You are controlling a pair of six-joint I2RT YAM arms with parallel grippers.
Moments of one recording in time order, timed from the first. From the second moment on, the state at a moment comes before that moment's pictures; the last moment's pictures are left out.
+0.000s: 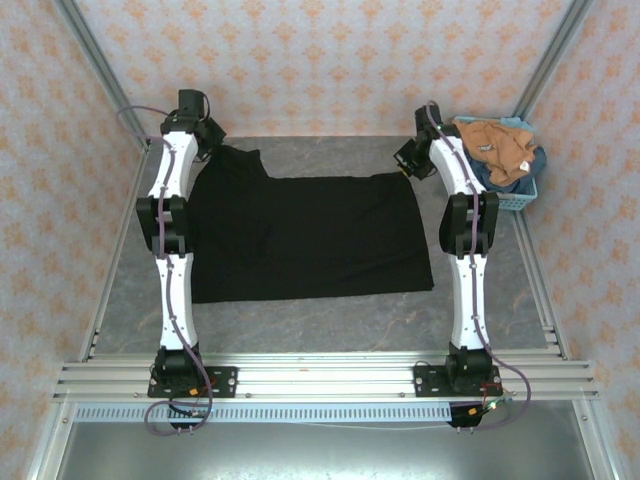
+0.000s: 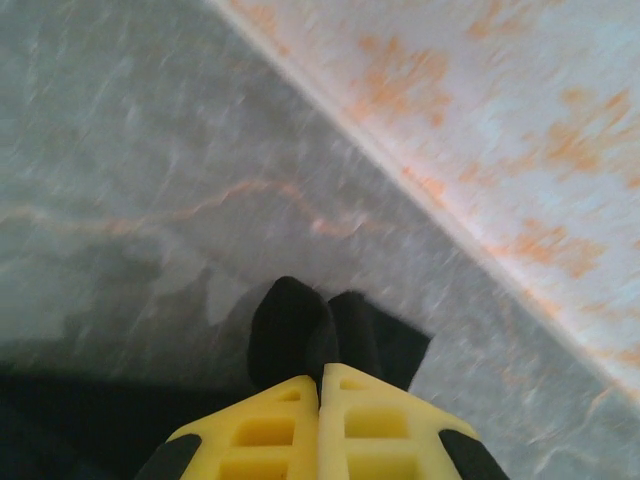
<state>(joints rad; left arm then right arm) 0.12 2.51 2.51 -0.92 0.05 -0.72 0.08 2.50 2.37 -1.02 -0.18 0.85</state>
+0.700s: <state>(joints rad) 0.17 1.55 1.17 -0.89 -0.15 -0.60 0.08 1.87 1.38 -0.83 -0.17 0.70</state>
